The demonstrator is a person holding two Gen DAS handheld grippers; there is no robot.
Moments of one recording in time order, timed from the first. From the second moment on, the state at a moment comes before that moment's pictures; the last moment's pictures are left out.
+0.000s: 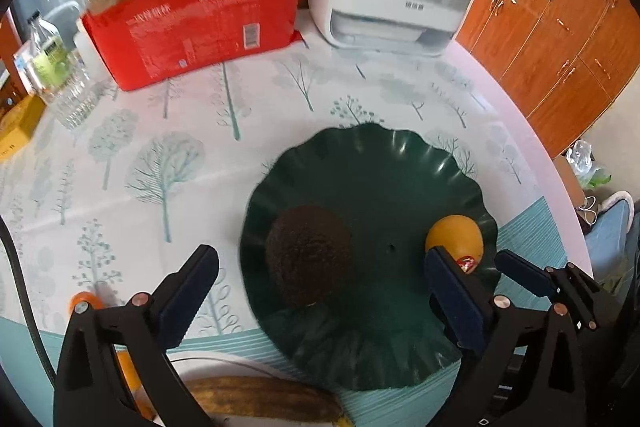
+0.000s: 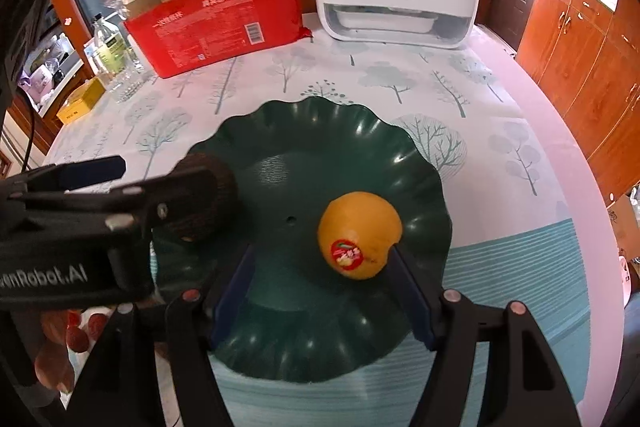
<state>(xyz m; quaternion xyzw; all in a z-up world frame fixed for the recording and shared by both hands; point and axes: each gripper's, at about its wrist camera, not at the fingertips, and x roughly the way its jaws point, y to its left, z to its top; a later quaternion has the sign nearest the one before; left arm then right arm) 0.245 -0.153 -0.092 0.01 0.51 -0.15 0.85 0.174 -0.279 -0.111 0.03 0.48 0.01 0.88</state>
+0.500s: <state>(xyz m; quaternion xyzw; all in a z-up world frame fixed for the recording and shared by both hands) 0.176 -0.093 -0.012 -0.01 0.45 -0.14 0.88 0.128 -0.242 -0.048 0.01 0.45 0.03 0.89</state>
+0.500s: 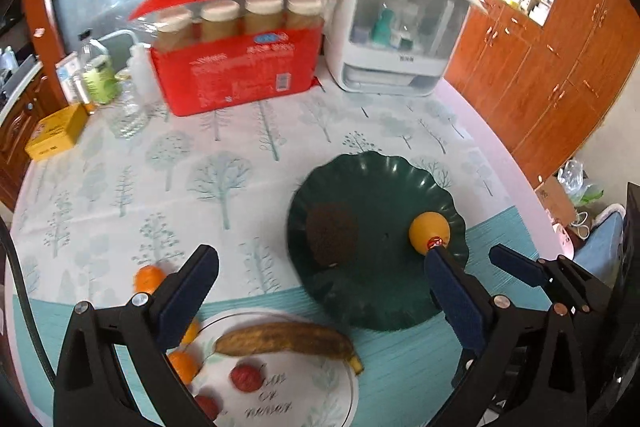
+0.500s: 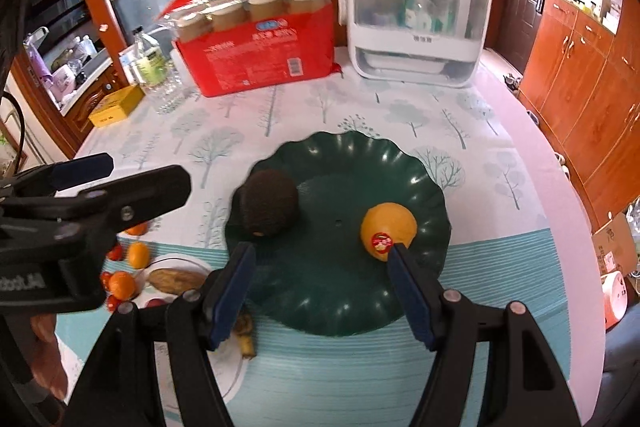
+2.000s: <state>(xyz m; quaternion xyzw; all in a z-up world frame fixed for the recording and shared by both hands) 0.123 0.127 -0.141 -0.01 0.56 -0.11 0.82 0.087 -0.028 -0.160 -0.01 0.54 0.20 0.82</state>
